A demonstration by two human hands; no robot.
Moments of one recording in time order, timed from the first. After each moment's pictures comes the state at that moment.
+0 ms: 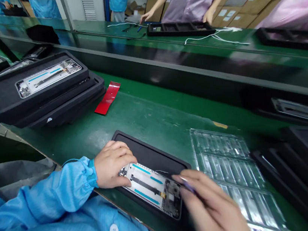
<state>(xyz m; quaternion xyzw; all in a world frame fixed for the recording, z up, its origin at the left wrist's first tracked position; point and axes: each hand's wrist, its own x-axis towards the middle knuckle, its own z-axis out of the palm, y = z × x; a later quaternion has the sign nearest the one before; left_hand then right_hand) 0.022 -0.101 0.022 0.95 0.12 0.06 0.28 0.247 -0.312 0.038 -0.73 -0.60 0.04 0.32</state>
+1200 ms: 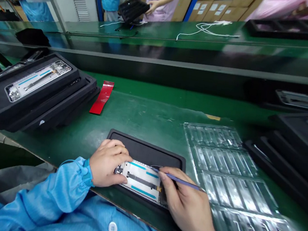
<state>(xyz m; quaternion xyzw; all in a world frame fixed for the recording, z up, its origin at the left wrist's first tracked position) 0.022 -0.102 0.028 0.95 0.12 0.06 0.29 0.223 -0.305 0.009 -0.76 -0.52 0.05 0.39</state>
